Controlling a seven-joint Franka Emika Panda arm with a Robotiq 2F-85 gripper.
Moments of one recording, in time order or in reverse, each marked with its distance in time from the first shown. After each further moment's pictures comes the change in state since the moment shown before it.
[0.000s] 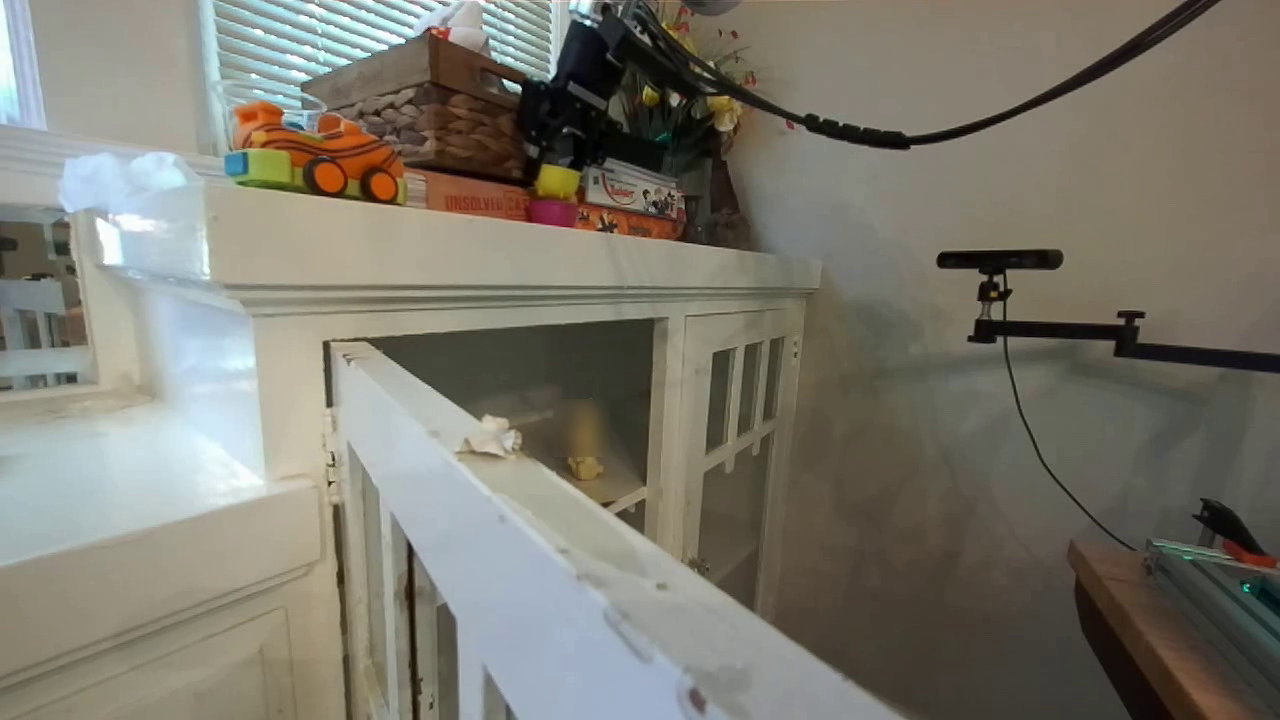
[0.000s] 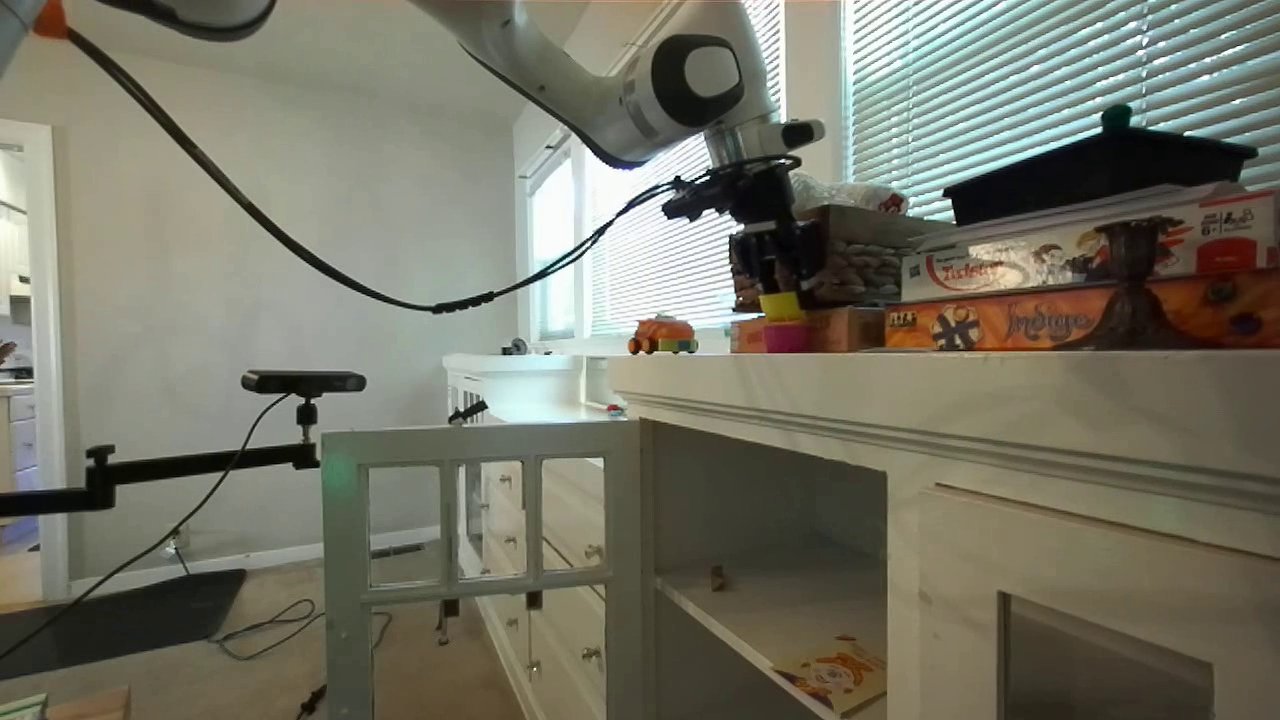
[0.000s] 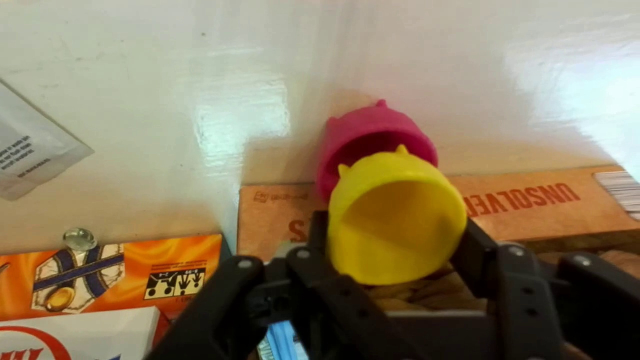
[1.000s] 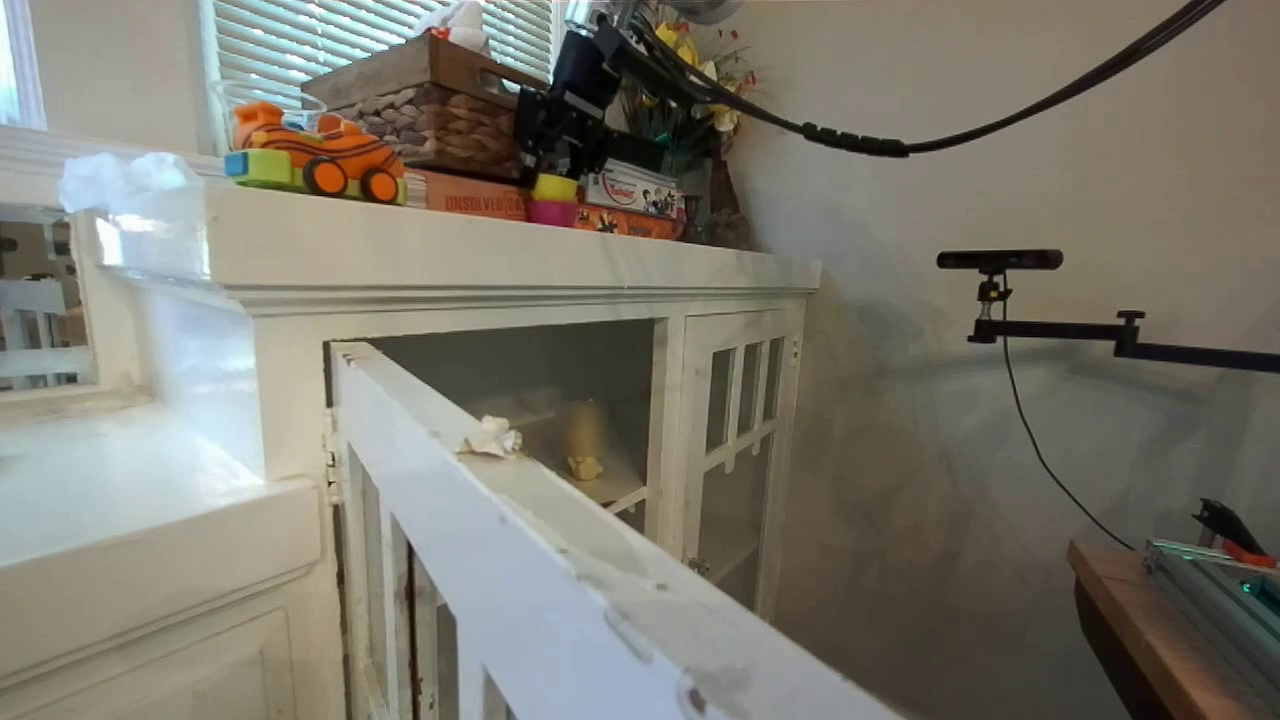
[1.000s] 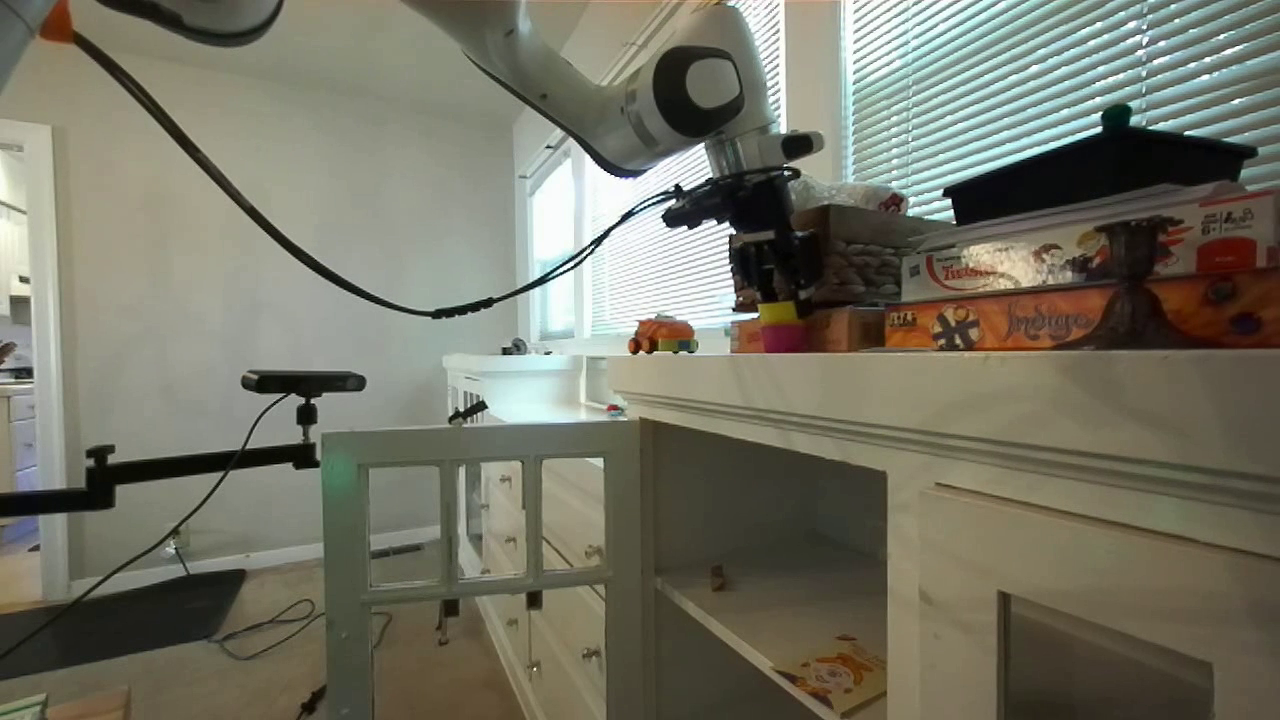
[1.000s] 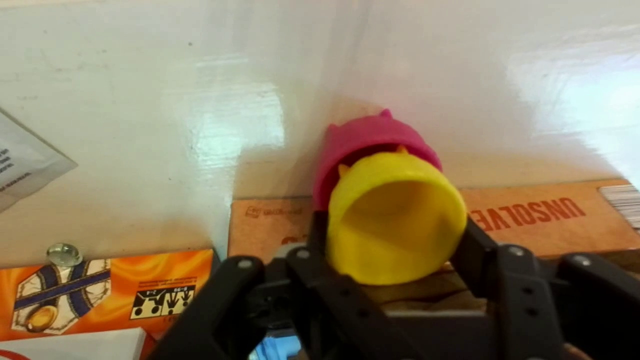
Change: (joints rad) arm -0.001 0.015 0.005 0.000 0.000 0.003 0.000
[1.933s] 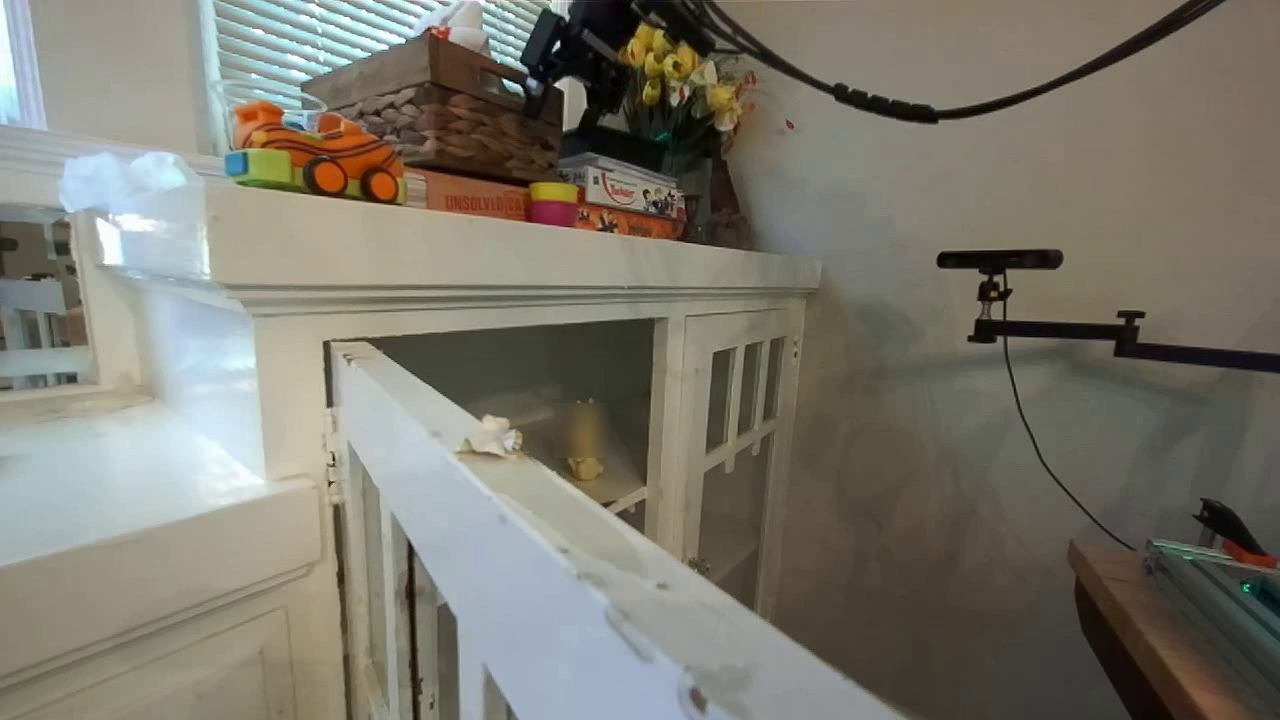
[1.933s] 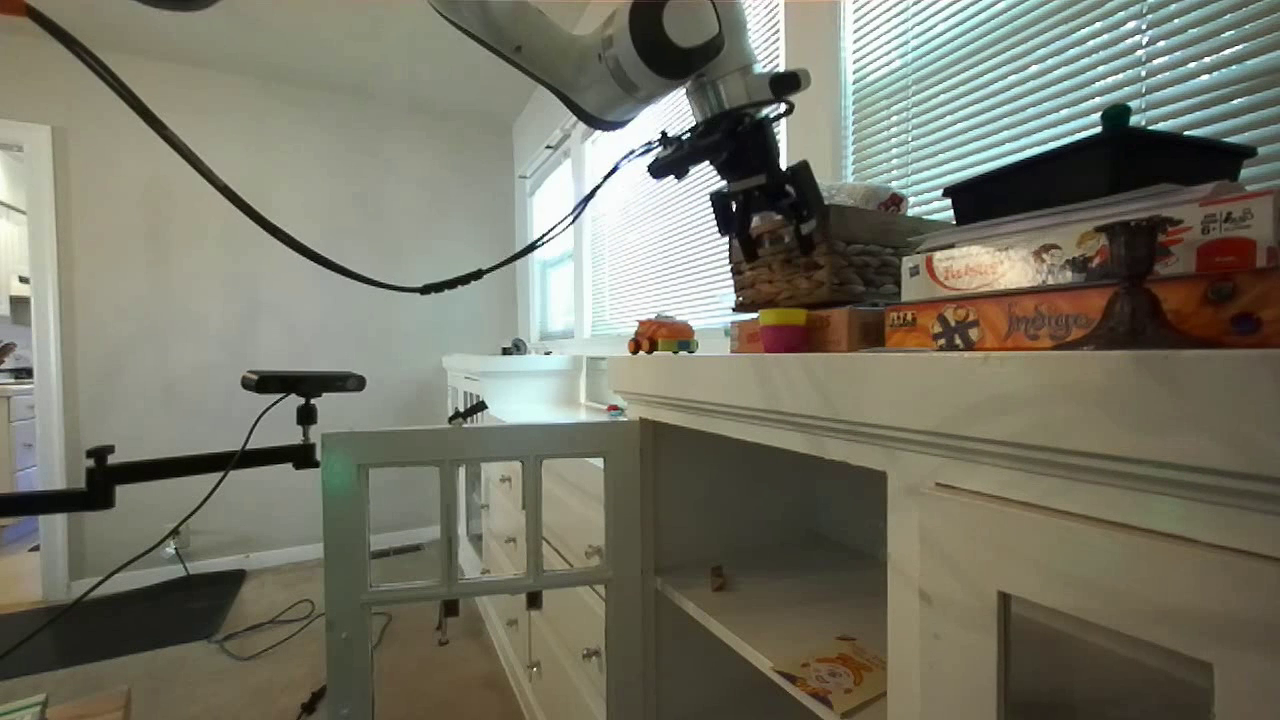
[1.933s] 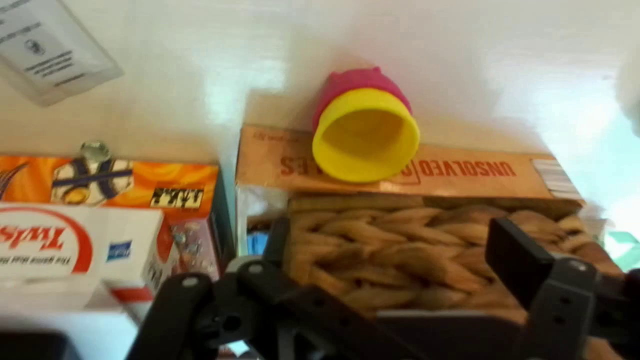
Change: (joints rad) arm 0.001 -0.110 0.002 -0.017 -0.004 -0.022 -0.151
